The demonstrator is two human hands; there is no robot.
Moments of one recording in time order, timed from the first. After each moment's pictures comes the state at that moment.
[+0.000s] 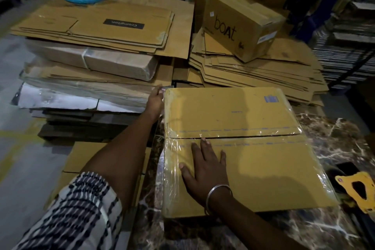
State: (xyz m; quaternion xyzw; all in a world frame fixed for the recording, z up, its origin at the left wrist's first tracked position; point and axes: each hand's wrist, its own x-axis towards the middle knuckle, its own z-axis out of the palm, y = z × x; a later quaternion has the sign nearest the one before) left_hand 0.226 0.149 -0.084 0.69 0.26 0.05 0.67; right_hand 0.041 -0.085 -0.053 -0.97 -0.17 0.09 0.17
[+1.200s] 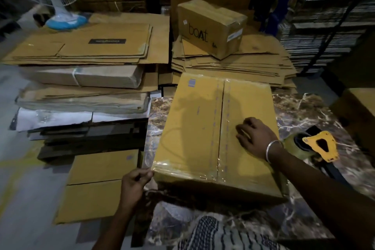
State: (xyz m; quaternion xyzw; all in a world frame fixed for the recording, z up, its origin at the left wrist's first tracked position) left_hand -0.082 0.100 -0.102 0.73 0.22 0.03 0.64; right_hand 0.081 -0.293 -0.047 -0.96 -0.22 -0.08 0.12
